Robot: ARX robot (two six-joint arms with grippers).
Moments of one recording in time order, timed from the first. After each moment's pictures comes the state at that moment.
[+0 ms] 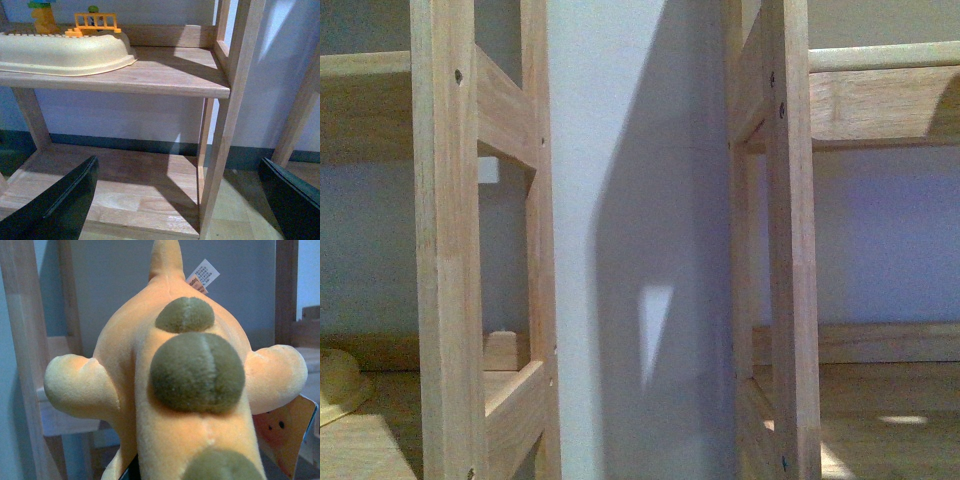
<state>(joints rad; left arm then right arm) 0.00 0.00 0.01 0.00 0.00 0.00 0.21 0.60 0.90 0.16 0.45 -0.13</state>
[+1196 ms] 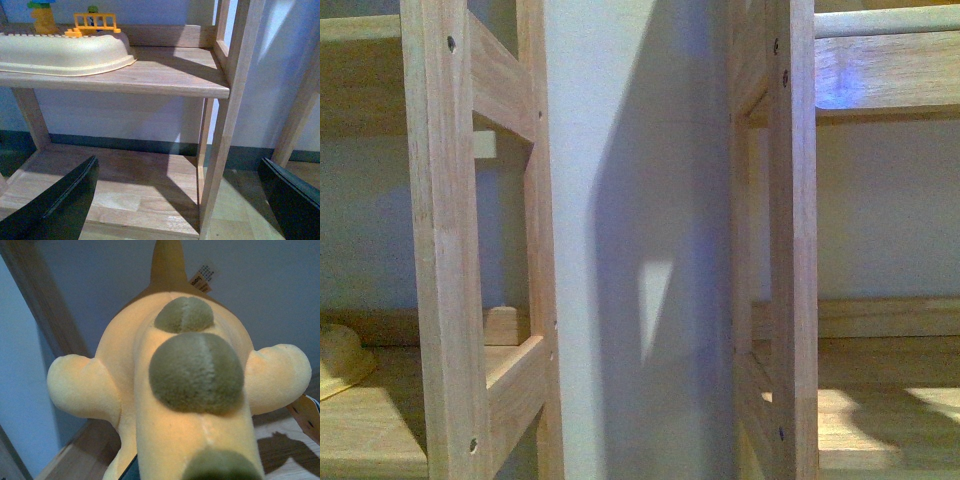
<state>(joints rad) 0.00 0.00 0.01 0.00 0.00 0.00 -0.14 1.61 1.92 0.05 -0.06 0.46</state>
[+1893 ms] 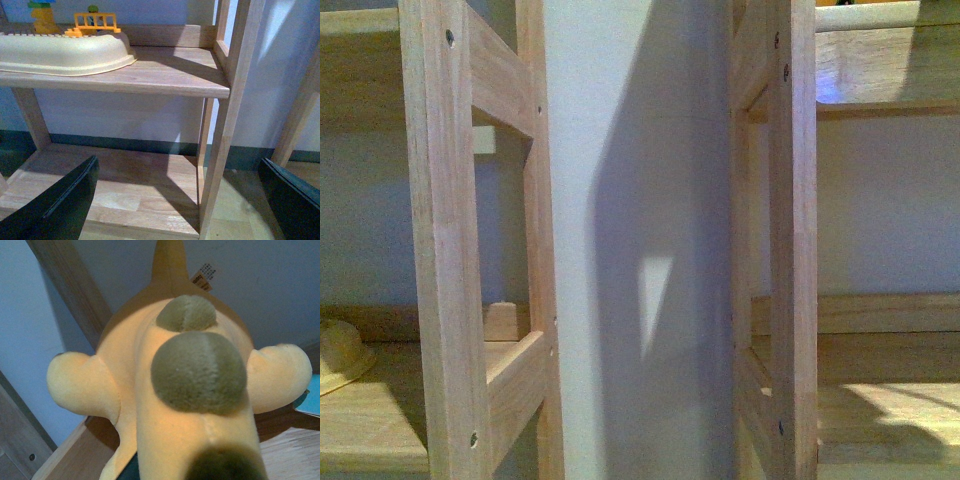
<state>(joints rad) 0.00 0.00 0.01 0.00 0.00 0.00 0.02 1.71 1.93 0.07 0.00 0.49</state>
